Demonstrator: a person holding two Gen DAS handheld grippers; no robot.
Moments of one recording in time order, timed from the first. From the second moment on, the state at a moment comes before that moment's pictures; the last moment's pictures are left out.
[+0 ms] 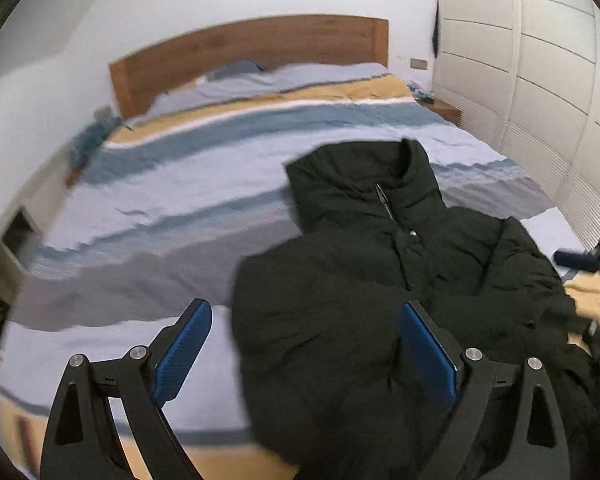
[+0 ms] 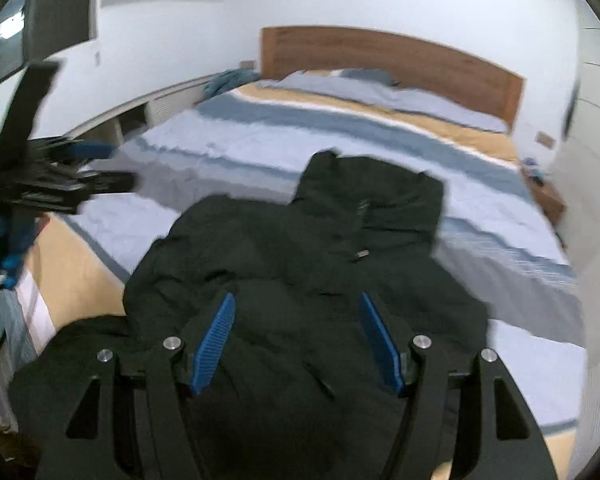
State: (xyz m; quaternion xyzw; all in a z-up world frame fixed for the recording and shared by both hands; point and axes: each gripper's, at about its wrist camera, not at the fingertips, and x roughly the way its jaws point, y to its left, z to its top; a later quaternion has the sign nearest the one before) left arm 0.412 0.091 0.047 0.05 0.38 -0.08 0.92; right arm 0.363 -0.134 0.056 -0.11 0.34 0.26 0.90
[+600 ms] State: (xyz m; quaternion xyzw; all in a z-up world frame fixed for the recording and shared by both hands) left arm 0.434 0.064 -0.063 0.07 0.49 -0.06 0.86; right arm 0.413 -0.156 -0.052 -0.06 0.49 0.26 0.83
